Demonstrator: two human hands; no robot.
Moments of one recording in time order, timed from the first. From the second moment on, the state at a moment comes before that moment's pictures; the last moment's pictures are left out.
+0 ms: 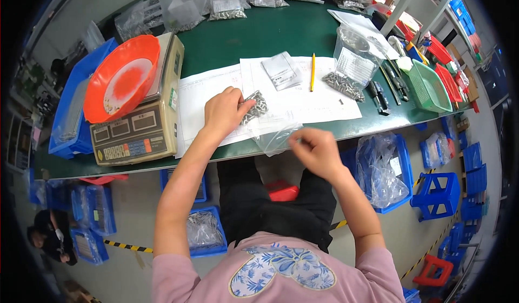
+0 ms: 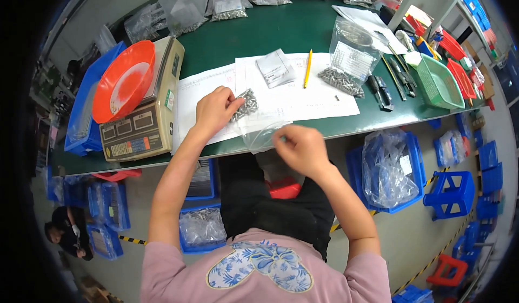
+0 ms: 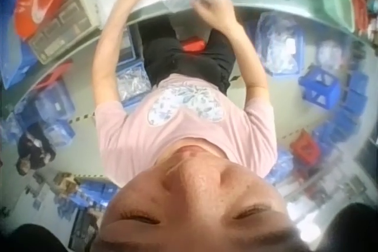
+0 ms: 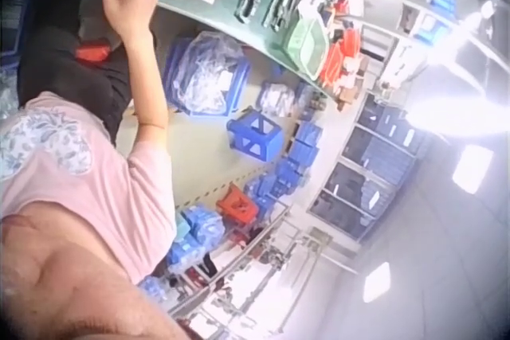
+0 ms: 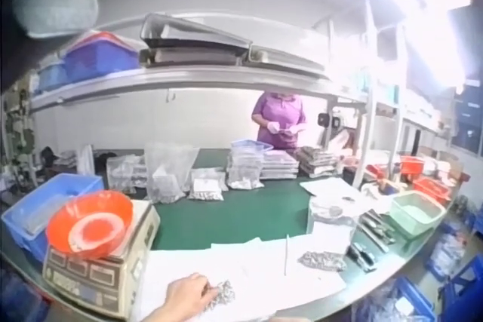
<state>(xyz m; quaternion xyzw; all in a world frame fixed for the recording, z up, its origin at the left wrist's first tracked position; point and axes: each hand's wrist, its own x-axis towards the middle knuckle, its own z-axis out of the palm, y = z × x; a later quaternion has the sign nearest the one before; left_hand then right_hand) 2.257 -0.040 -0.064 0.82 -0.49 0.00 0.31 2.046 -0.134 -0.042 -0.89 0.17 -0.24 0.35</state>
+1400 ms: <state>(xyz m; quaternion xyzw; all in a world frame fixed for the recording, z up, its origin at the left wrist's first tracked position) 2.112 0.020 -0.088 0.28 -0.08 -0.66 0.69 2.006 -0.085 -0.060 -0.75 0.18 -0.28 0.57</state>
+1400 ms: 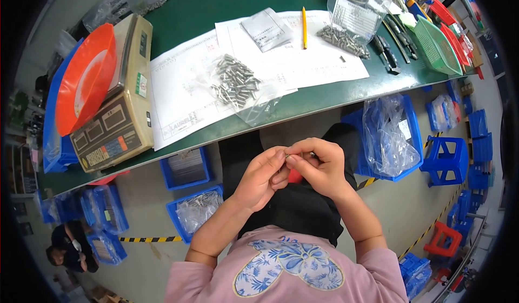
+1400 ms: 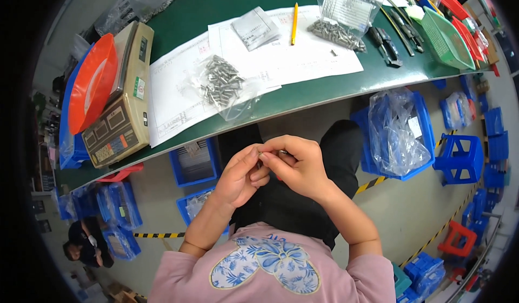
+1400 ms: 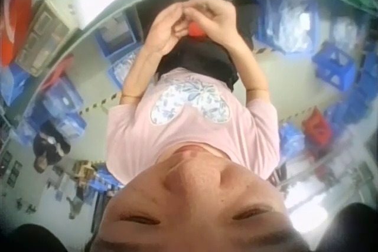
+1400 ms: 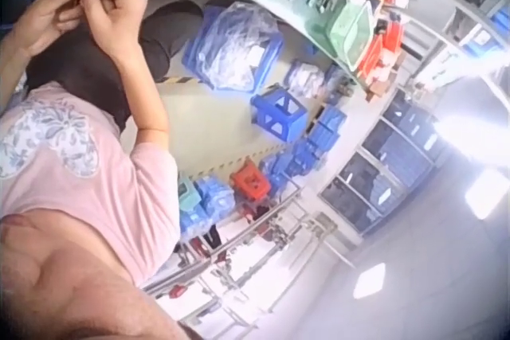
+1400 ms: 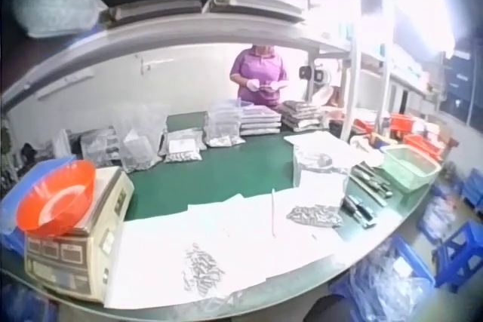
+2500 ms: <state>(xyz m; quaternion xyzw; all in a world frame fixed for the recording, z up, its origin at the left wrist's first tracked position) 2.094 0.022 -0.082 0.47 -0.17 -0.49 0.71 1.980 -0.102 -0.049 -0.92 0.11 -0.32 0.21</state>
